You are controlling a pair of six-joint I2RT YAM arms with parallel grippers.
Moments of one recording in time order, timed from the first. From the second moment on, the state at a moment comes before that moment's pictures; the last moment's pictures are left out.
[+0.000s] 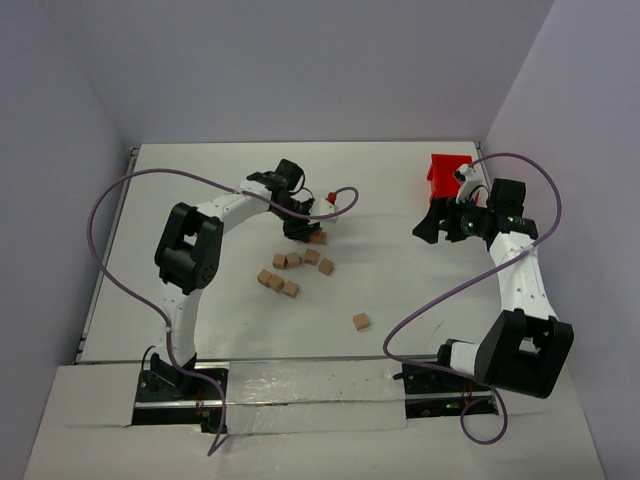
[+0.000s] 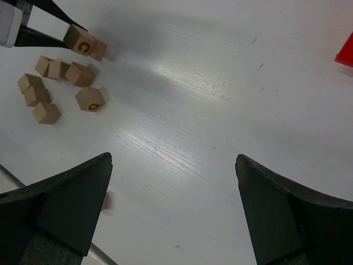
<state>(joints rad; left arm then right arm) -0.55 2.15 1.66 -0.71 0.54 1.05 -0.28 1.23 0.97 -0.61 -0.74 -0.22</state>
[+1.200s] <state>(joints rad) -0.76 1.79 1.05 -0.37 0.49 0.79 -0.28 1.13 0.97 -0.64 -0.74 -0.22</state>
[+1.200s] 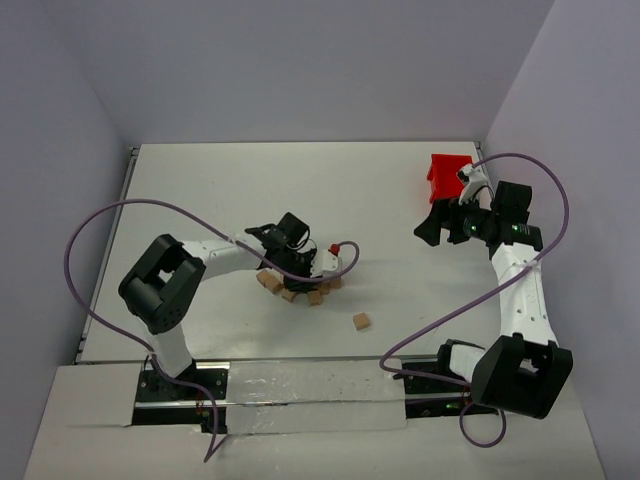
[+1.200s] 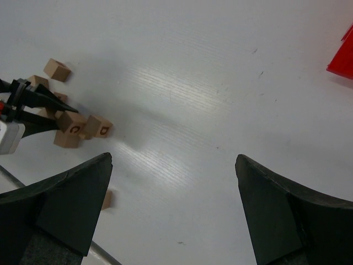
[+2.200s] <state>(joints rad) -0.62 2.03 1.39 -0.46 0.46 0.75 -0.26 1.19 0.97 -0.63 -0.75 -0.21</state>
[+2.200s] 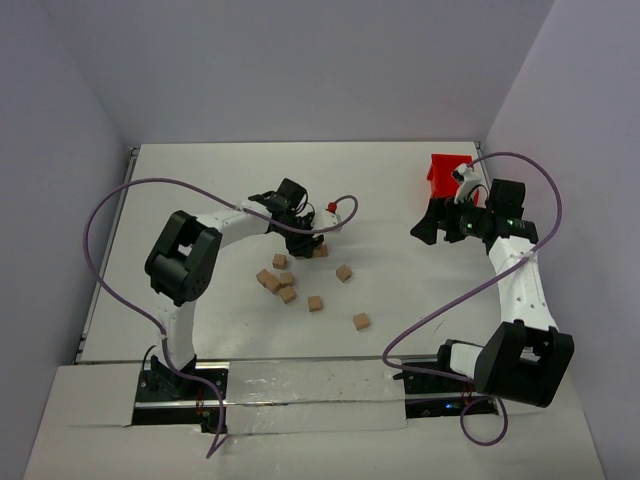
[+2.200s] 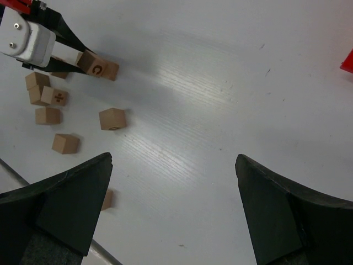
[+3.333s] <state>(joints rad) -0.62 1.92 1.34 -0.48 0.50 0.85 -0.17 1.15 0.90 -0.58 -0.67 -0.14</state>
